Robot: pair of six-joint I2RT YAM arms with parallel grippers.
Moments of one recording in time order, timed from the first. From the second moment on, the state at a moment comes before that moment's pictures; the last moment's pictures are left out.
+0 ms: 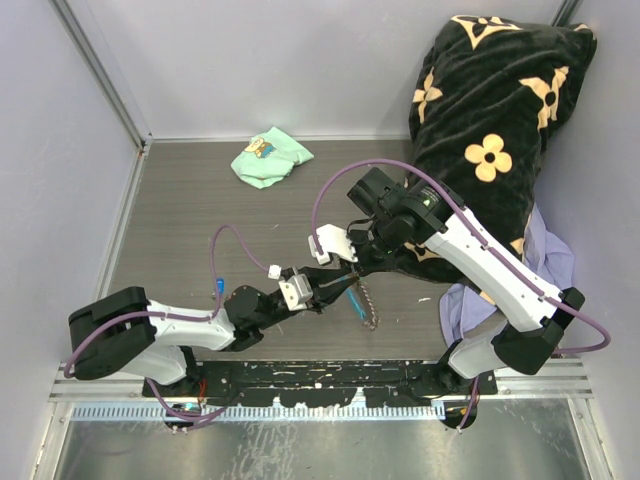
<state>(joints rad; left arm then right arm) -1.17 1.37 0.42 1.35 0.06 0.15 0.82 1.43 1.70 -1.47 -0.36 -0.92</state>
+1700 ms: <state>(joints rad) -1.13 1.16 0.42 1.19 0.16 0.04 0.43 1.21 1.45 -1.31 -1.00 -0.93</state>
